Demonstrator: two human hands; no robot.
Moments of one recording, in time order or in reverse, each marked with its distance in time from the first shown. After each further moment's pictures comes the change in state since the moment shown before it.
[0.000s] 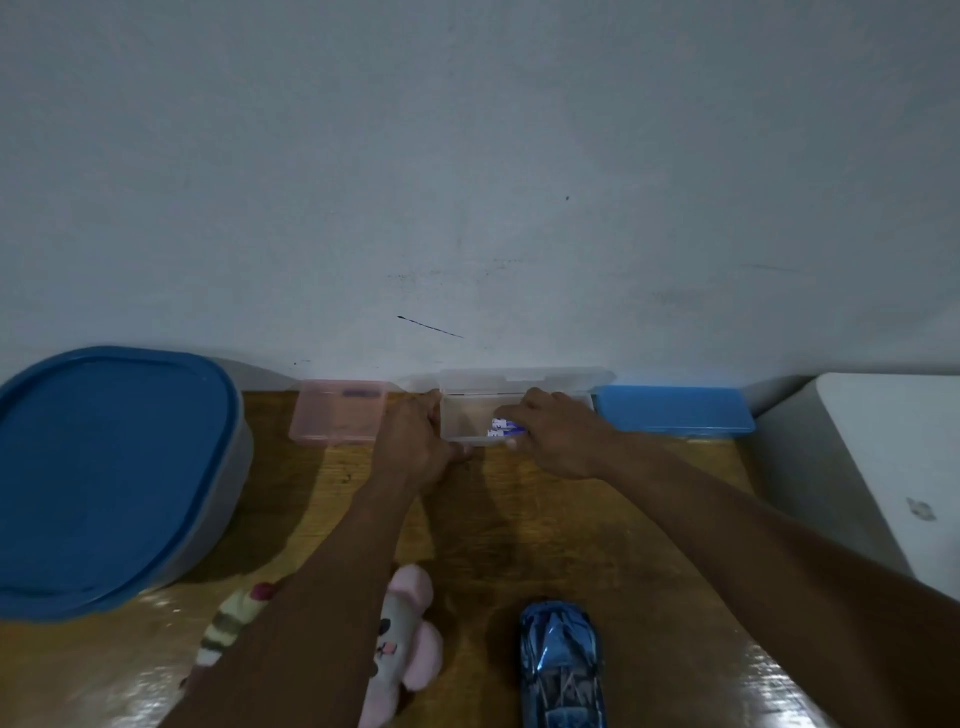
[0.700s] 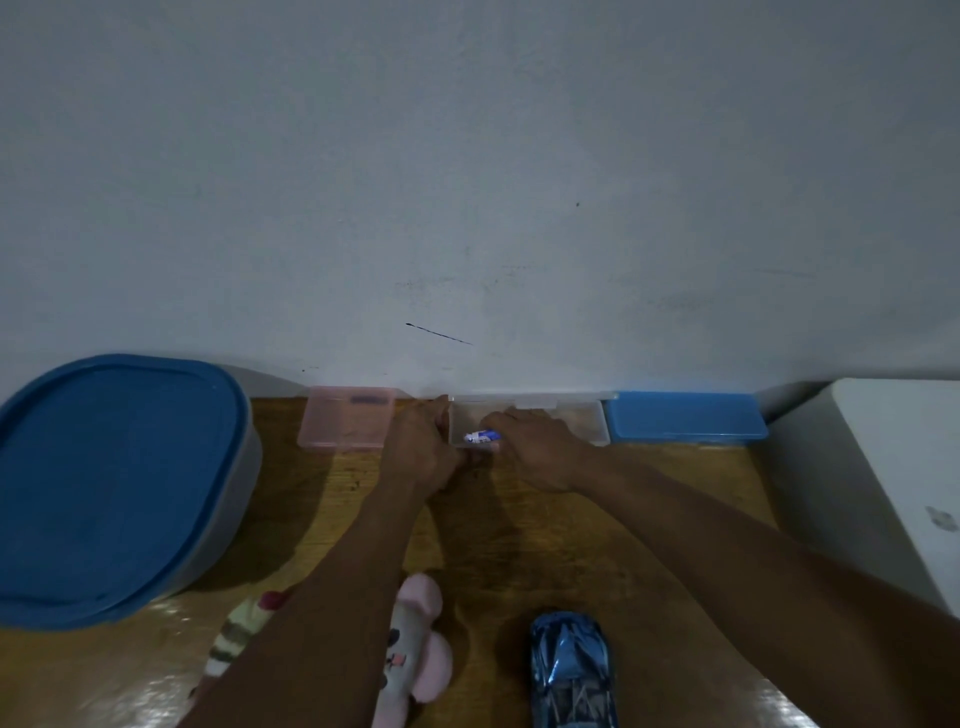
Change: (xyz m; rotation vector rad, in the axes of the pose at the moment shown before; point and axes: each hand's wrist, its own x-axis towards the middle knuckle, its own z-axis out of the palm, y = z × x) left_hand 0.001 -0.003 0.000 -0.047 0.002 -0.034; right_hand 0.018 -0.024 0.016 0.167 -0.001 -0.022
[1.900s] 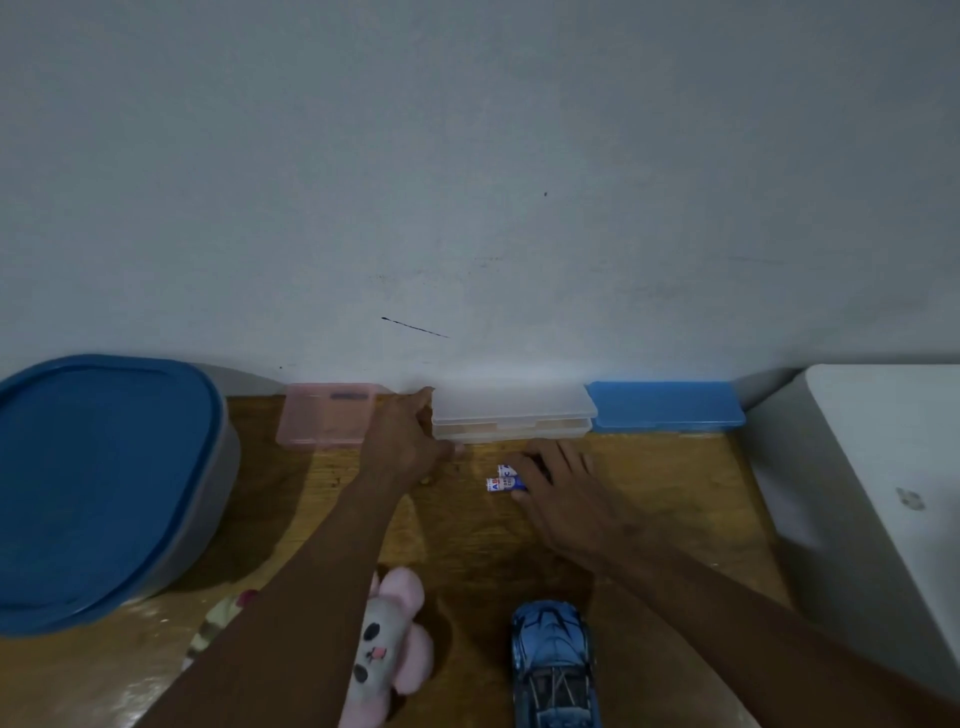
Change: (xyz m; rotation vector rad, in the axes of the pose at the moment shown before) left_hand 0.009 -0.004 0.006 0.052 -0.042 0.044; right_hand -0.069 0.037 0.056 -0.279 0.344 -0.032
